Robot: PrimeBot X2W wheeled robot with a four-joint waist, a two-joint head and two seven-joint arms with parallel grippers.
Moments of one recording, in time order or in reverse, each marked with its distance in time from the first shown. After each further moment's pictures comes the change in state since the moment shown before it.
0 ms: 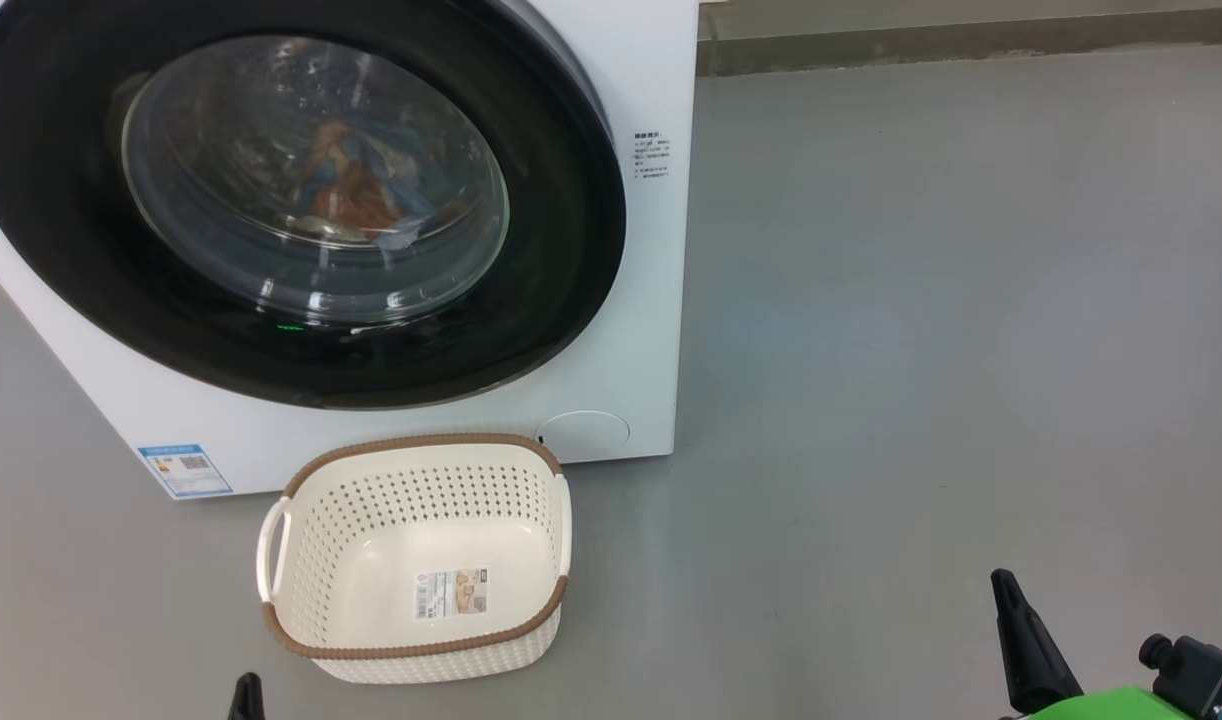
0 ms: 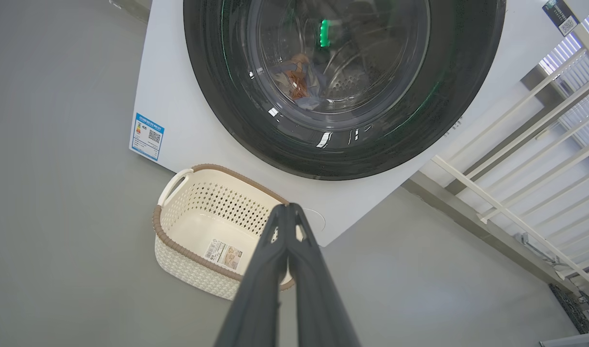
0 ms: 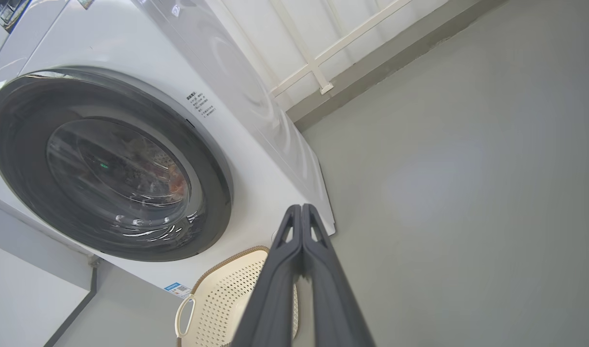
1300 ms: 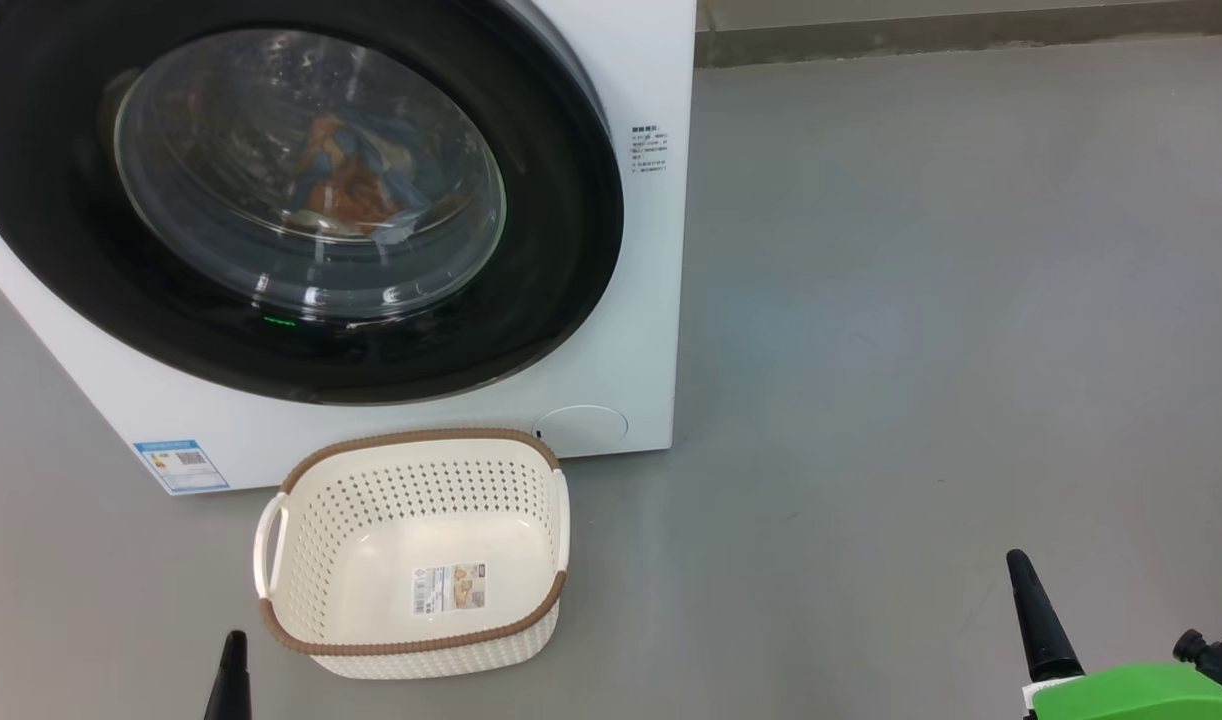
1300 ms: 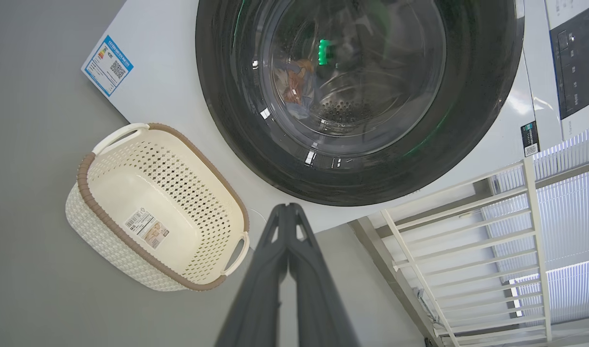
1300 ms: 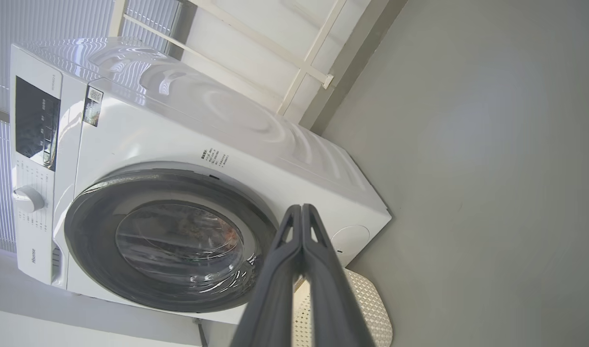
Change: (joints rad) left arm -0.116 0.014 0.031 0.068 -0.432 -0.039 0.106; right arm -0.056 0.000 -0.031 0.029 0.443 0.000 0.113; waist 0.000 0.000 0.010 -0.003
